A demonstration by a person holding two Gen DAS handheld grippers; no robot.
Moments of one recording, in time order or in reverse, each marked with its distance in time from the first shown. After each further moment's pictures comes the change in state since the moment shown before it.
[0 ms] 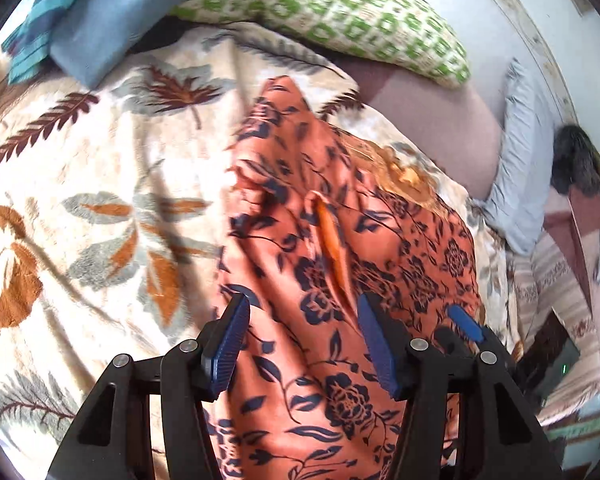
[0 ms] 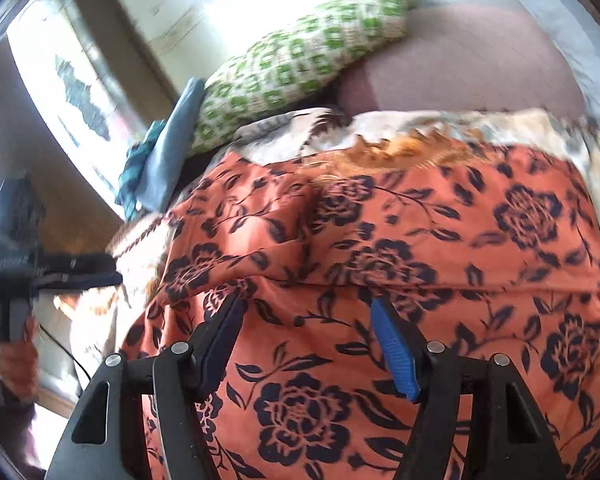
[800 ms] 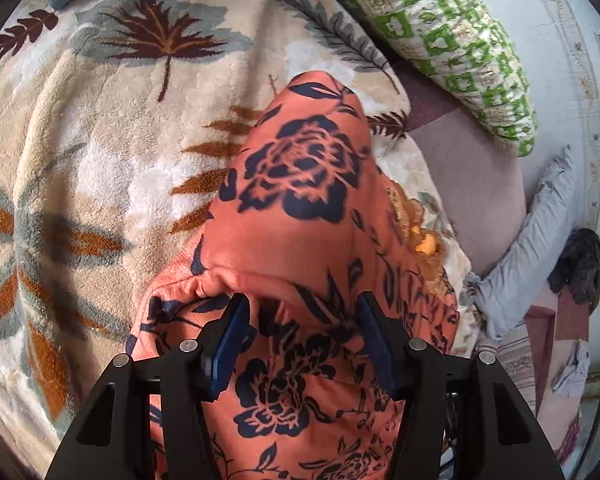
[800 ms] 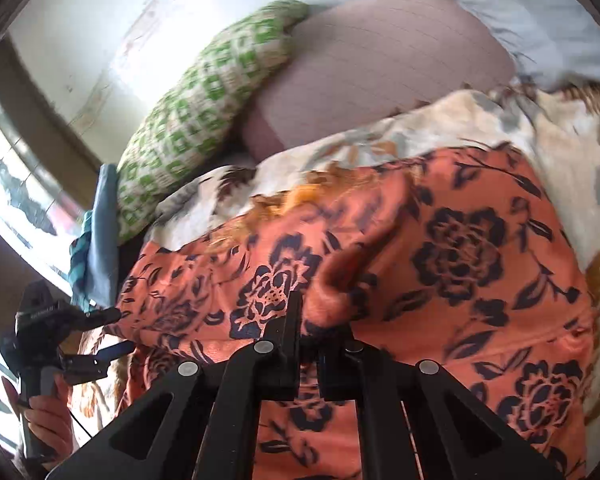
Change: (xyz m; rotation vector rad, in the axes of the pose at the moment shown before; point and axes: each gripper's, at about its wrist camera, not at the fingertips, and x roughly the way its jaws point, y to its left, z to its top) left arm 0.144 0.020 0.050 -0.319 0.055 -0.069; right arm 0.014 -0.130 0.029 0.419 -0.085 -0.118
